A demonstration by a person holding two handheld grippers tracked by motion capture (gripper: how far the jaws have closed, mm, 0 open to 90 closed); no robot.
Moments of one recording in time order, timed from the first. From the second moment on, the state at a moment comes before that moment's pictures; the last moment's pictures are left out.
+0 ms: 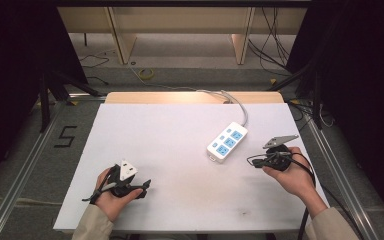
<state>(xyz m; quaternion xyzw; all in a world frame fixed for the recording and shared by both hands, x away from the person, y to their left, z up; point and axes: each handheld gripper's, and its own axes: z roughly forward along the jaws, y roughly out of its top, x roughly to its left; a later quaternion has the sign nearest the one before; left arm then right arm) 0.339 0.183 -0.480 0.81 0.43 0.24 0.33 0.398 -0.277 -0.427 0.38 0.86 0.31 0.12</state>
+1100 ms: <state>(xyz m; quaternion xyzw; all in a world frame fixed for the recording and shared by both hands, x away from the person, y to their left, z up) 0.338 0.181 -0.480 0.81 0.43 0.24 0.33 0.424 -0.258 -0.418 0.37 0.87 0.29 0.12</state>
